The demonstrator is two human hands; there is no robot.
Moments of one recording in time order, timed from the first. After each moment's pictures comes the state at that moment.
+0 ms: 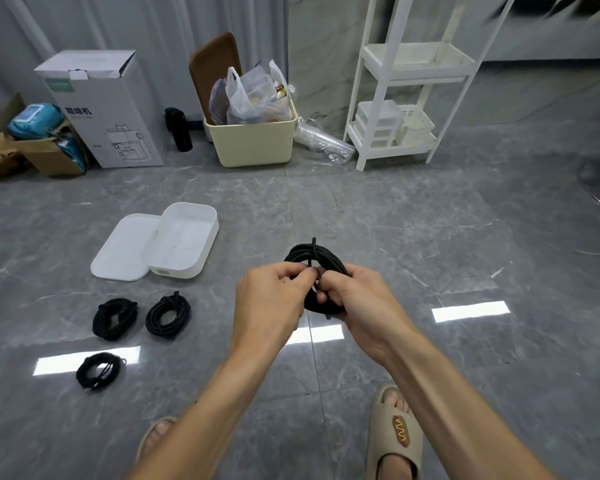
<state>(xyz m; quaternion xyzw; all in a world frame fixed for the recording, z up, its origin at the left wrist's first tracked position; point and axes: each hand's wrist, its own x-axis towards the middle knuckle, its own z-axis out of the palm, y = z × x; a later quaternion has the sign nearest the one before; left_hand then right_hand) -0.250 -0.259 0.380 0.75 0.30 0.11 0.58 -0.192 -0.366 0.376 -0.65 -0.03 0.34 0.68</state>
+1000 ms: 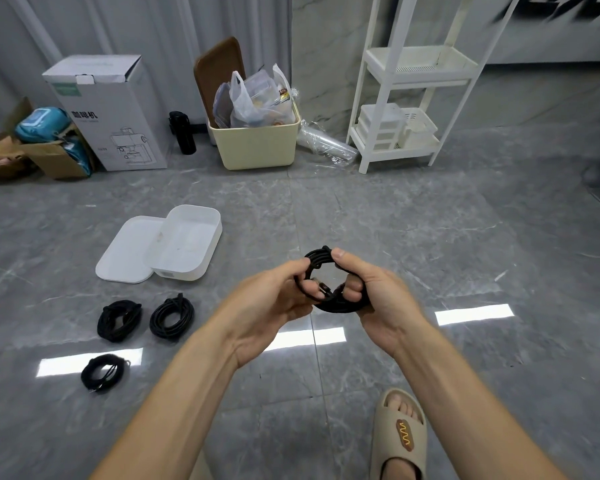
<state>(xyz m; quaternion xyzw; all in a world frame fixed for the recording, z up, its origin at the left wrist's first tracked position) -0.254 -0.233 0.395 0.52 0.27 -0.09 0.80 -0.174 -0.370 0.370 -0.61 0.09 0.31 0.73</state>
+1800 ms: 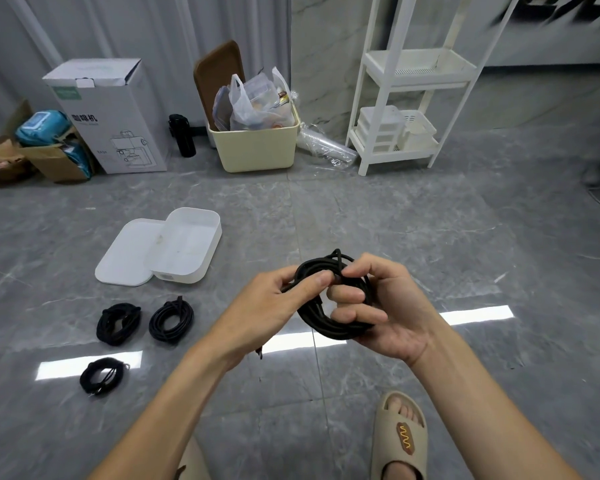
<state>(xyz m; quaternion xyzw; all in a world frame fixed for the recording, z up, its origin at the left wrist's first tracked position) -0.260 -0.227 0.387 0.76 0.13 -0.05 0.63 -0.172 -0.384 0.394 -0.33 0.03 0.57 0.75</state>
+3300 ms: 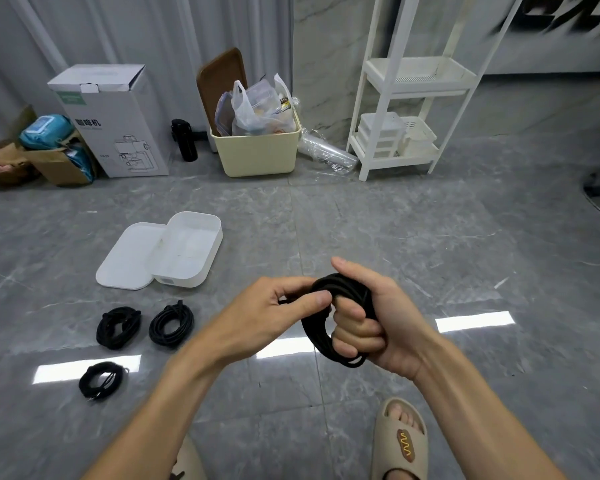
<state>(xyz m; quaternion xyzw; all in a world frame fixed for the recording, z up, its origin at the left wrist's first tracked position) -0.265 -0.217 0.394 0.77 0.02 -0.07 0.64 -0.185 -0.383 0.399 -0.51 -0.06 0.53 0.67</state>
